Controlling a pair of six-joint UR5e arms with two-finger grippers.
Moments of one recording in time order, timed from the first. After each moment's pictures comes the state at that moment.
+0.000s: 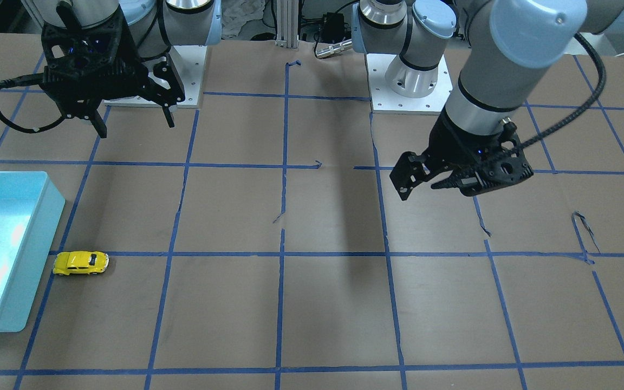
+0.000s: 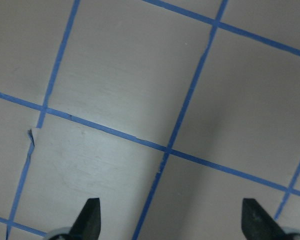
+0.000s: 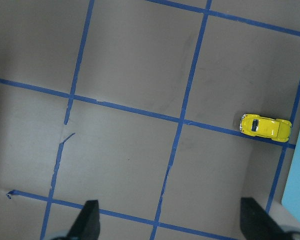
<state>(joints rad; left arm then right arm) -1.60 -1.70 -1.50 -1.48 1.56 -0.28 1.63 -1.56 1.46 -1.57 -1.55 -0.19</state>
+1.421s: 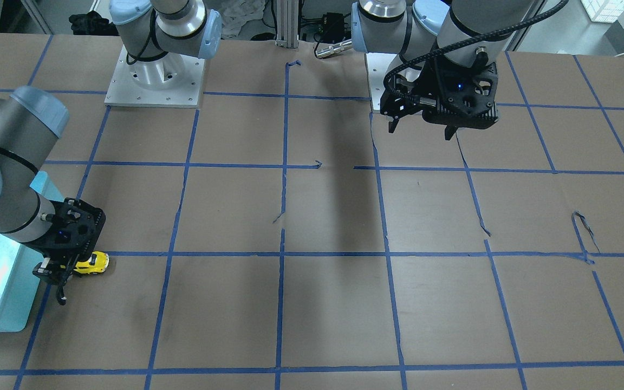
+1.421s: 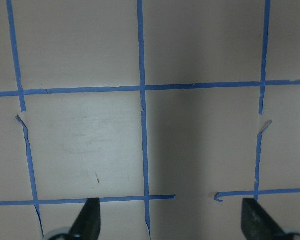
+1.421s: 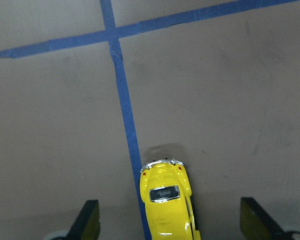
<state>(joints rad) -1.60 -1.57 -1.54 -1.66 1.55 0.07 1.33 -1.19 1.74 -2.07 -1.58 -1.69</state>
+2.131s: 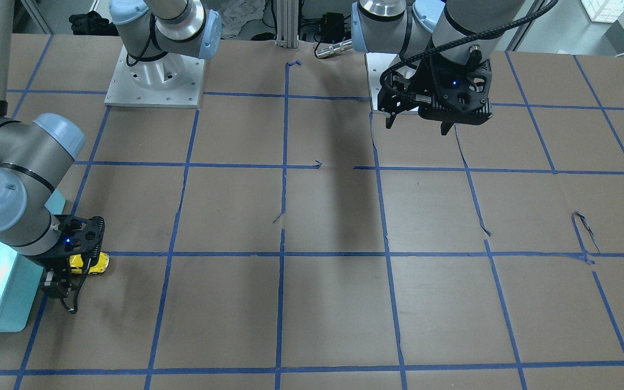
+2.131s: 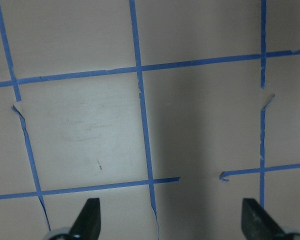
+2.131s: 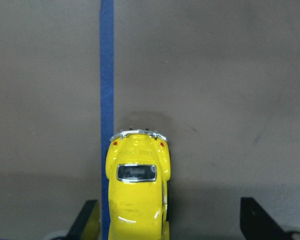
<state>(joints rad) -1.61 -1.55 -1.58 -1.66 1.55 0.05 1.32 -1.12 1.79 -2.25 -1.68 -1.89</state>
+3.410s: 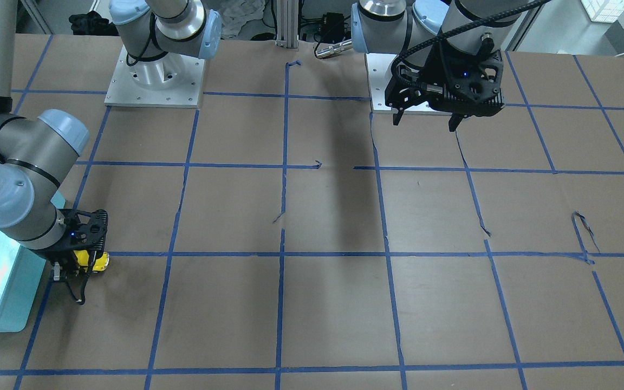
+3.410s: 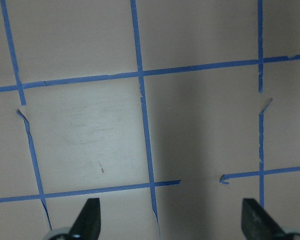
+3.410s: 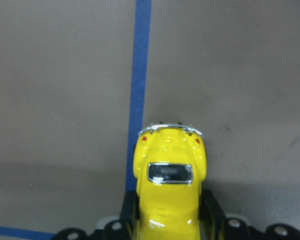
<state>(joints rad) -1.59 -1.53 -1.58 -1.65 1.55 0.07 1.33 -1.16 1.81 -2.22 -1.69 -1.90</state>
